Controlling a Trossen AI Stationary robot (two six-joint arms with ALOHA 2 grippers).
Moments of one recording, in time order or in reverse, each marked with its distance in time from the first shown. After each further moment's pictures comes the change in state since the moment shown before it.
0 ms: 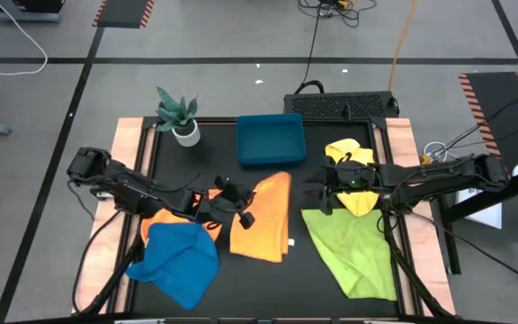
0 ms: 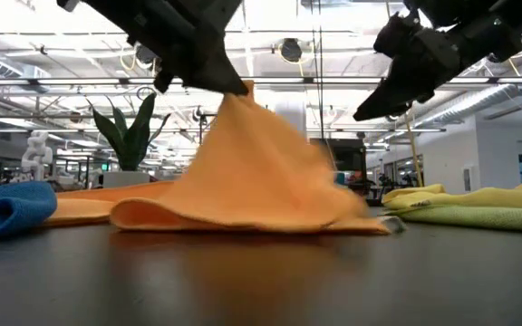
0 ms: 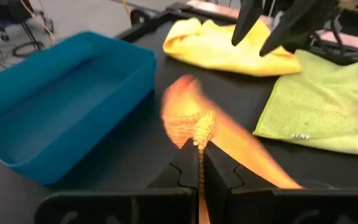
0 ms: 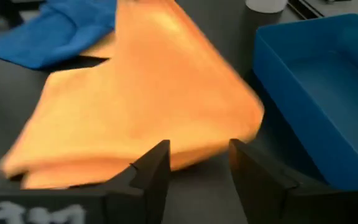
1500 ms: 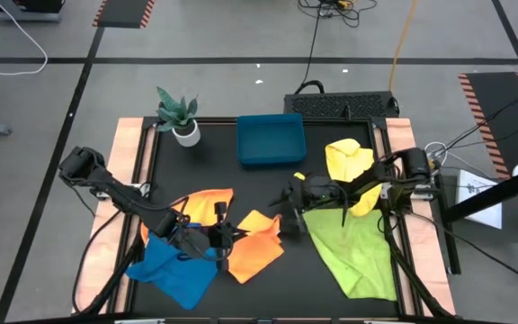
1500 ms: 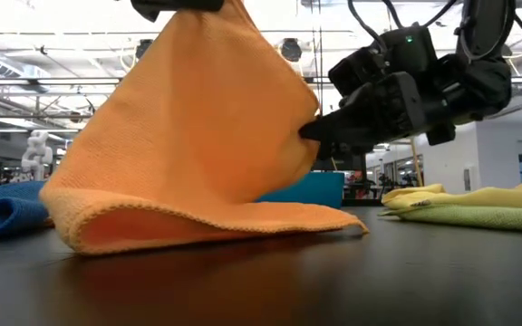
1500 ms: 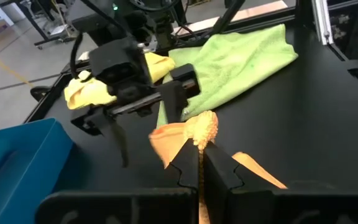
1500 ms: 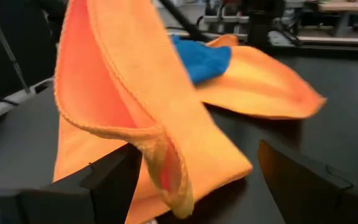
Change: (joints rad) left arm -0.280 -0.065 0.002 0.024 0.079 0.415; right arm 0.039 0.821 -0.008 1.136 -0.370 -0.127
